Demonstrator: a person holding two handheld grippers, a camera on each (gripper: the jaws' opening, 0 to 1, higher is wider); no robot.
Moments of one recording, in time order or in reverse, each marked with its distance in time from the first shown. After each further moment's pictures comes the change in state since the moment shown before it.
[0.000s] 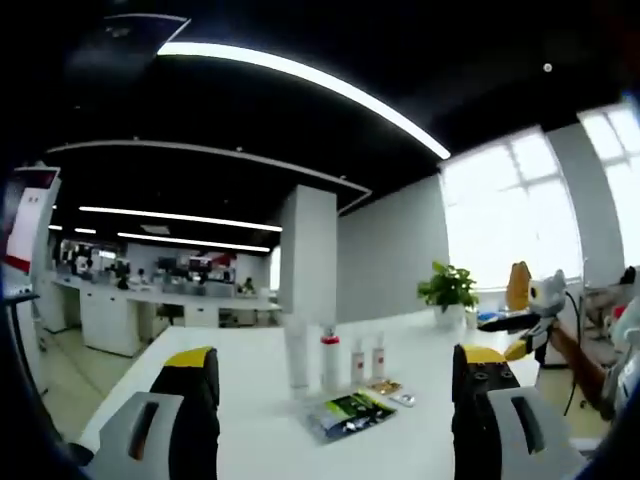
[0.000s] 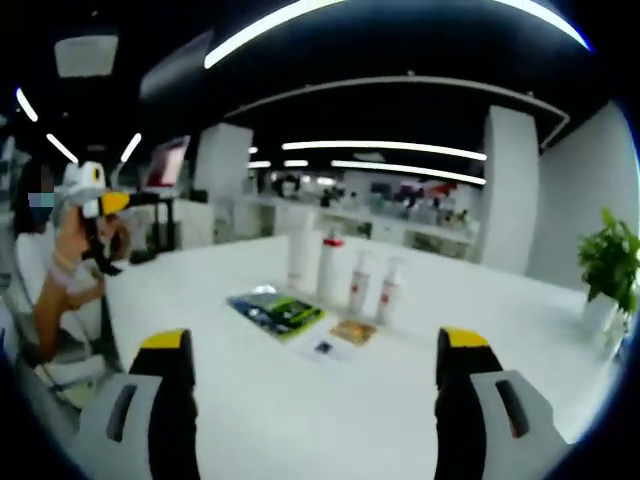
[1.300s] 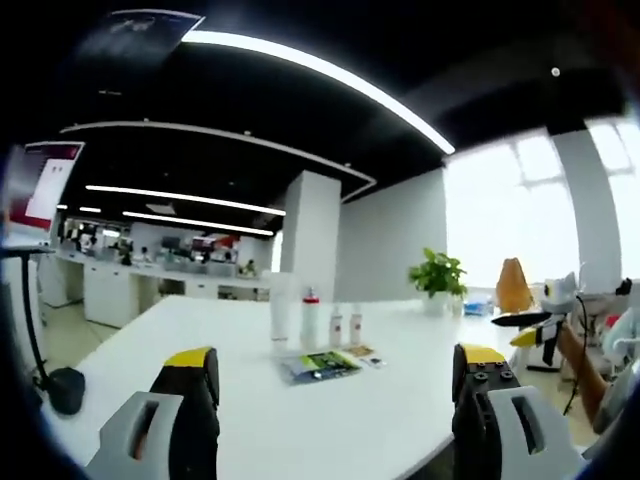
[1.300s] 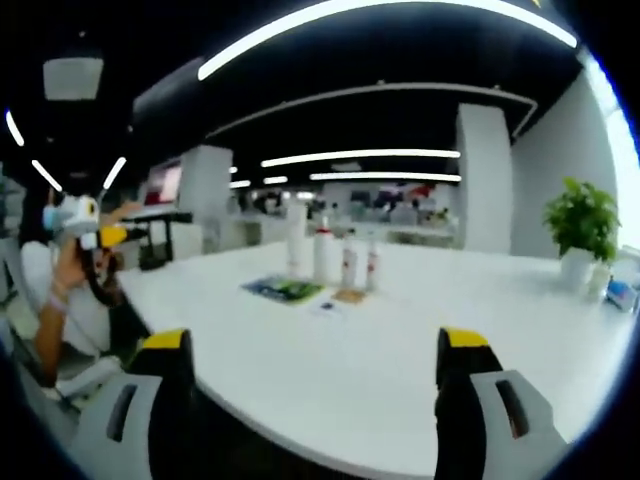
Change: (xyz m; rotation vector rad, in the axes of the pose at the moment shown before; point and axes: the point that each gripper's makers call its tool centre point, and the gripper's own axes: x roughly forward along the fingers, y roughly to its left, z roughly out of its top) left arm -0.060 -0.041 -0.058 -0.059 0.065 0.012; right arm -0.088 0.017 -0.045 0.100 -0.070 -0.097
